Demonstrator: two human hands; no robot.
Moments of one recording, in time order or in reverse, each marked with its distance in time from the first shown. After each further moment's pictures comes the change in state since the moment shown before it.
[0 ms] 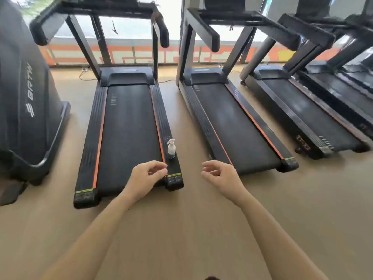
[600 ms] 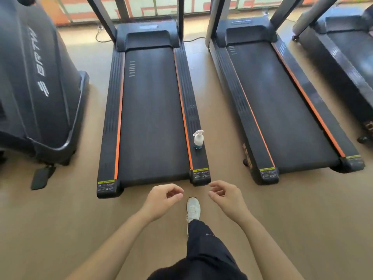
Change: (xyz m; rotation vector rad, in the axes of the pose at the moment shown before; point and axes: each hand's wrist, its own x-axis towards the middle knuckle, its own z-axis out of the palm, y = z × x) left_hand 0.165 -0.126 -0.011 0.191 -0.214 -0.331; right_hand 0.212 0.074 0.112 -0.039 -0.240 0.247
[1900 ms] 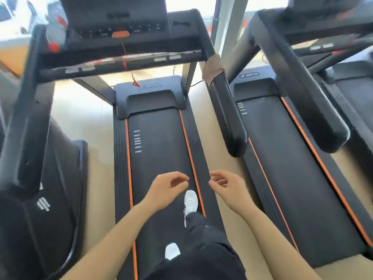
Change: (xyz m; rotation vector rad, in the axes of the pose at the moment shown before) left_hand 0.557 0.264 -0.578 -0.110 -0.052 0.092; right_hand 0.583 -0.560 -0.195 0.059 0.110 -0.004
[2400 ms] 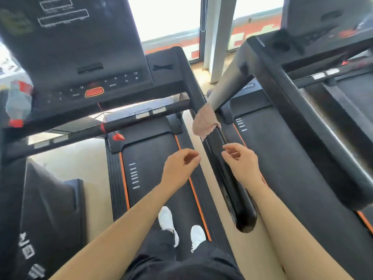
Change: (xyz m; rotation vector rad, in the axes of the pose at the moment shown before) left_hand 0.292 0.137 -0.069 0.065 0.143 0.127; right_hand 0.277 -0.085 -0.115 0.086 0.382 -0.054
